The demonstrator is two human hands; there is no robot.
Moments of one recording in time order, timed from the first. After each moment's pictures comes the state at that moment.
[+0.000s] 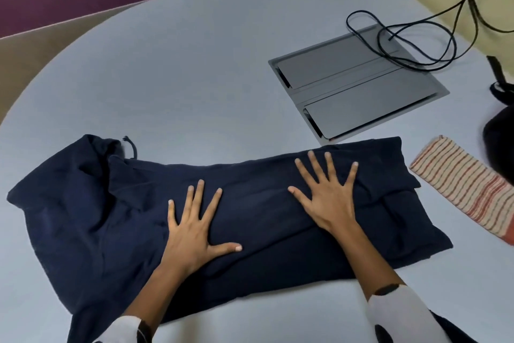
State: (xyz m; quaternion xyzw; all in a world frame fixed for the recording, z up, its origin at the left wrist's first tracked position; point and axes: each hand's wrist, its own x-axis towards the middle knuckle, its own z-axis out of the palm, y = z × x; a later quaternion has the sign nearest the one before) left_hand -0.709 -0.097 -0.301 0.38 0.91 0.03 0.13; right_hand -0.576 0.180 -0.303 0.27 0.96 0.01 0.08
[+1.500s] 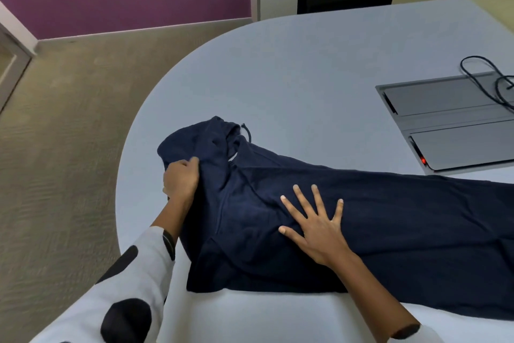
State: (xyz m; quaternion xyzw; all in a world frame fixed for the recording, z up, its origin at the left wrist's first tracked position) left_hand -0.850 -0.244 -0.243 -0.22 0.88 0.41 0.08; right_hand -0.655 -0.026 -0.289 0.06 0.98 -0.09 0.16
